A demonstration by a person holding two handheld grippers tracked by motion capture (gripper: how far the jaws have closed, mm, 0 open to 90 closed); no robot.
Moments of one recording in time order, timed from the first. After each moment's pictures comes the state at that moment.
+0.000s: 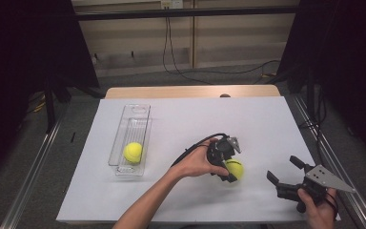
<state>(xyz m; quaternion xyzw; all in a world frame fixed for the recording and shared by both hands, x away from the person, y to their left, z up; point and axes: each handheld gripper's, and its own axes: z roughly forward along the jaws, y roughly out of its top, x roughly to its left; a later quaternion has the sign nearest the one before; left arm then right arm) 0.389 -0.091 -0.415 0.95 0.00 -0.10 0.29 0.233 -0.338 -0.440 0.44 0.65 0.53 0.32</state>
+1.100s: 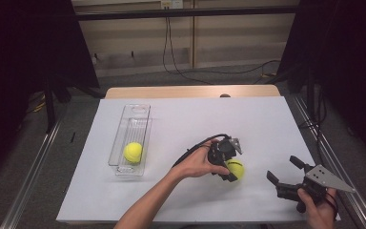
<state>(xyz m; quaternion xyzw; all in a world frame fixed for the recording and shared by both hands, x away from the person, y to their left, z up) 0.389 -0.094 -0.417 0.96 -0.01 -0.09 0.28 0.233 -0.338 -0.440 0.44 0.65 0.53 0.32</state>
